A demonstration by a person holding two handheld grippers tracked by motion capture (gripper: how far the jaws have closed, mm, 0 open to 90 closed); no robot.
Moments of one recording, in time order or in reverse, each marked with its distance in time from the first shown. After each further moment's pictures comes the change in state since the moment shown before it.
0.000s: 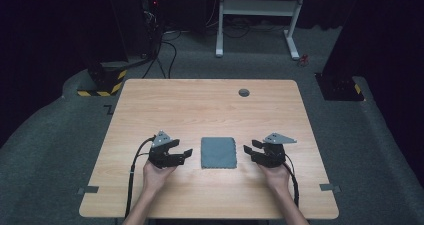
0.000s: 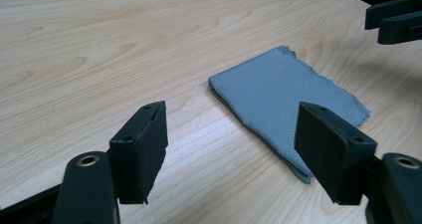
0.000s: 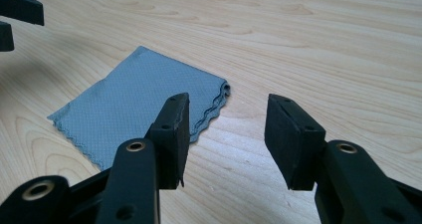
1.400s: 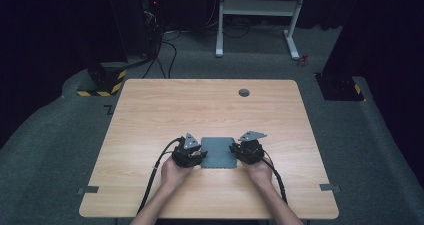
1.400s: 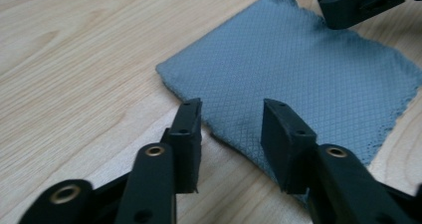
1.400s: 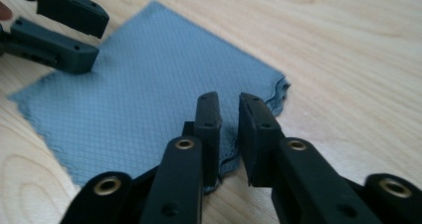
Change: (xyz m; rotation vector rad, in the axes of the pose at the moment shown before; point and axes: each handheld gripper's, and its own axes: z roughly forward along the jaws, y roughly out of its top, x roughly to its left) left arm -0.032 0.000 0.066 0.146 0.026 0.176; right arm 0.027 0.008 0.061 0.156 0.015 -0.130
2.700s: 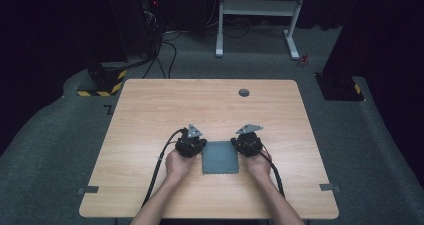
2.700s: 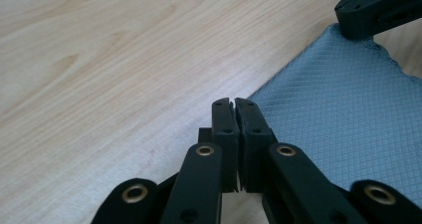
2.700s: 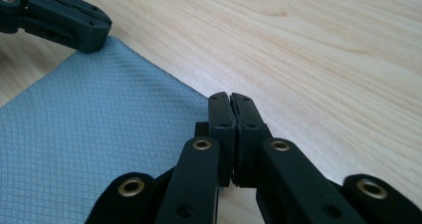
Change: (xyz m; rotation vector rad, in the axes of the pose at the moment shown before) left arm 0.017 0.023 0.022 0.018 0.034 -0.033; right arm -0.007 0.020 0.009 0.048 -0.073 0.004
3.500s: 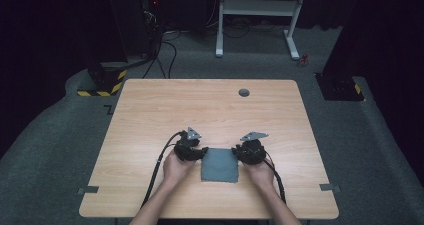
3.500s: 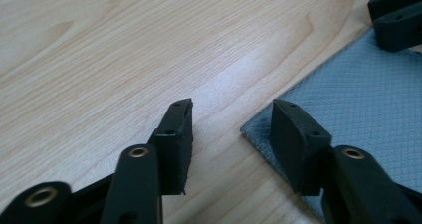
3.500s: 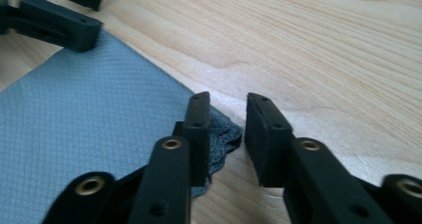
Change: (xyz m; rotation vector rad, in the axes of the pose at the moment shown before) left arm -0.007 -0.007 -0.006 0.066 -0.002 -0.006; right arm 0.005 -0.024 -0.010 0.022 0.038 0.069
